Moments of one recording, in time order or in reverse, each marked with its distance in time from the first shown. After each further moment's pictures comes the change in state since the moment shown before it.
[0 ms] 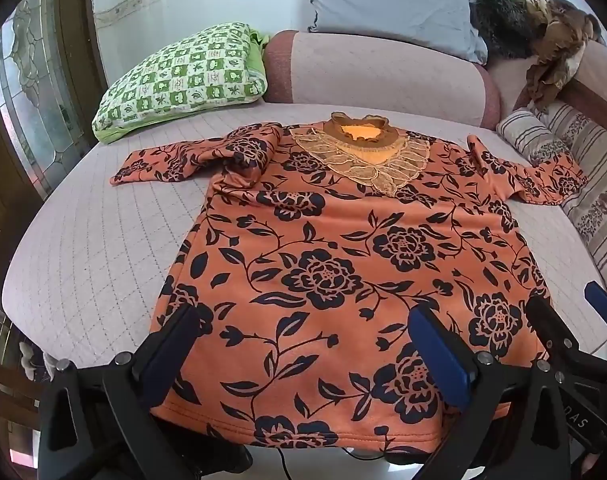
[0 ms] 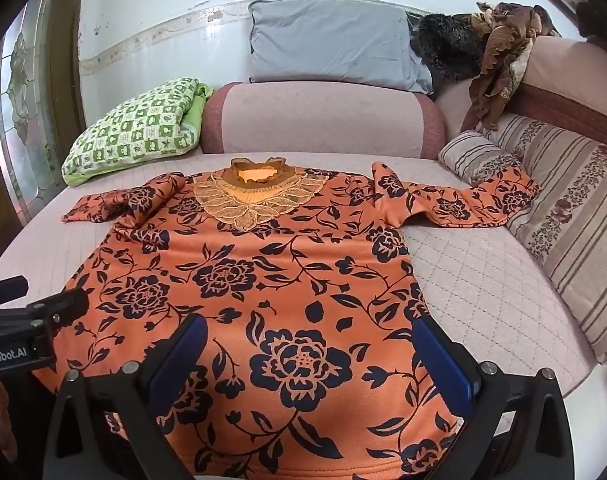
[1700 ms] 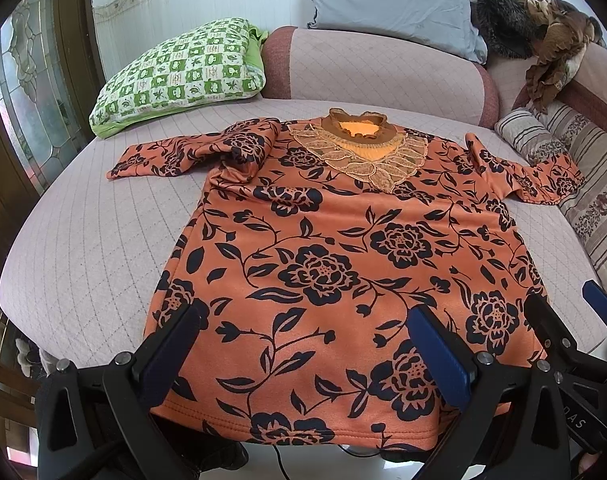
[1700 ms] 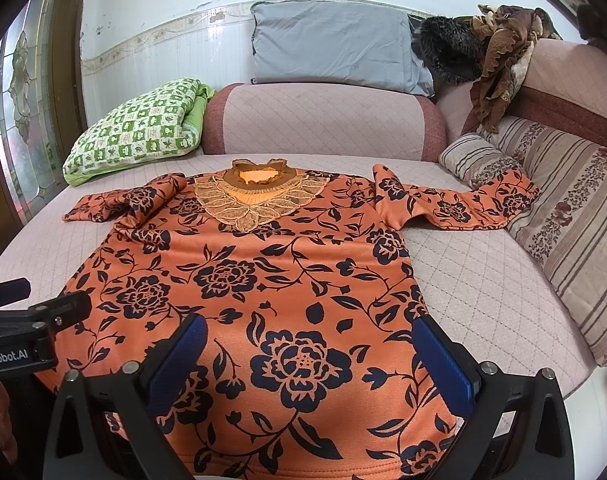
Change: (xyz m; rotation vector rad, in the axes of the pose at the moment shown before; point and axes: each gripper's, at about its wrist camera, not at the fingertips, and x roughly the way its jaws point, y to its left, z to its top) left arm 0.001 0.000 -0.002 -0.006 0.012 -0.010; right arm 0.006 0.004 0.003 -0.007 -0.003 0.005
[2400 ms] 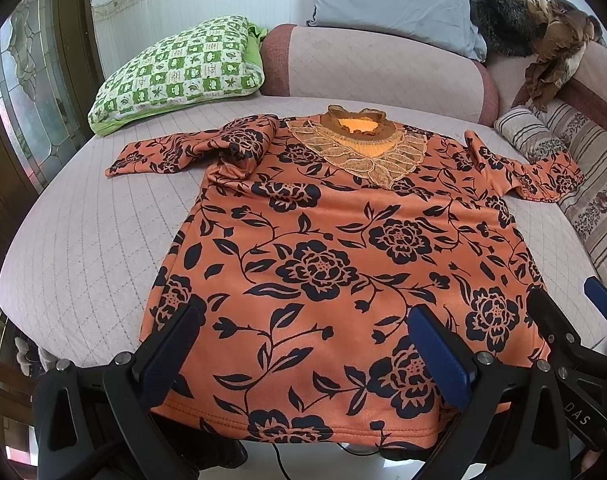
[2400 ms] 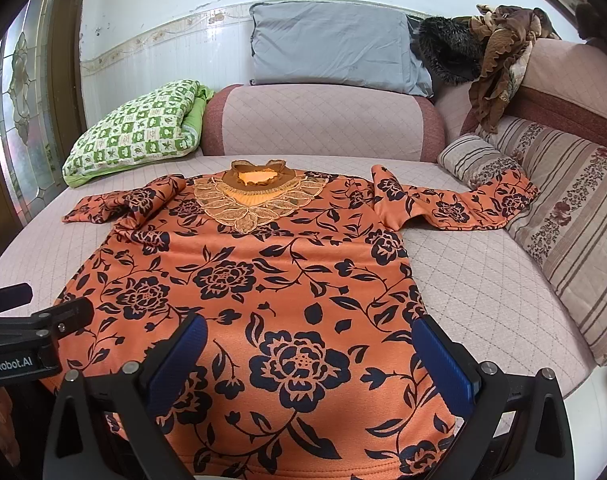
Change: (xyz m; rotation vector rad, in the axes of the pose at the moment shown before) left arm 0.002 -0.002 -0.001 -0.002 0.010 -0.003; right arm 0.000 -0.001 0.000 0.001 -0.001 0.001
